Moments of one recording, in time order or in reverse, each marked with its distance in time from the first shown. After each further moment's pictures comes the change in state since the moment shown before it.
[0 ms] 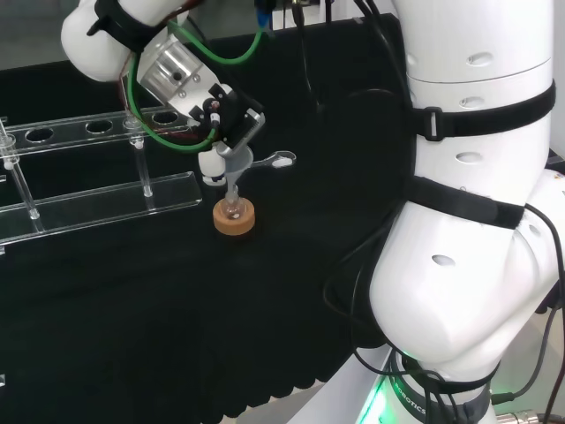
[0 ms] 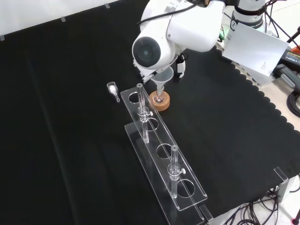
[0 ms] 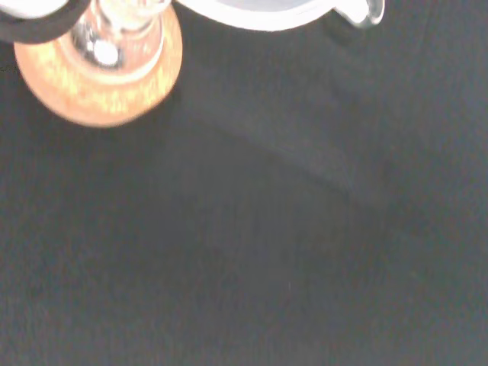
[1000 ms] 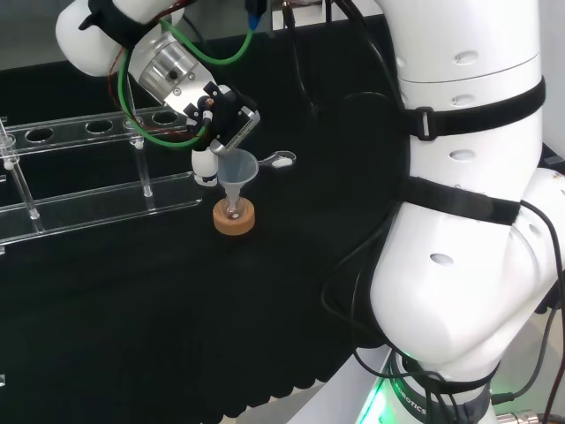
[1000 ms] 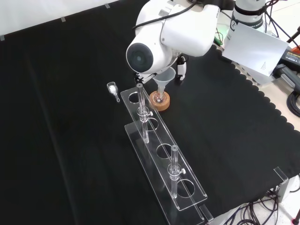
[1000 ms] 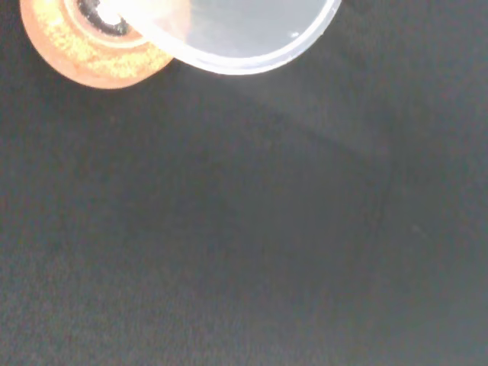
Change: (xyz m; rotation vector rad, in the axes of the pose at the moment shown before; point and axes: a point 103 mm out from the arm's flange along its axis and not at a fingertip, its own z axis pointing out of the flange) arm 0.004 -0.006 0.003 0.104 0.006 0.006
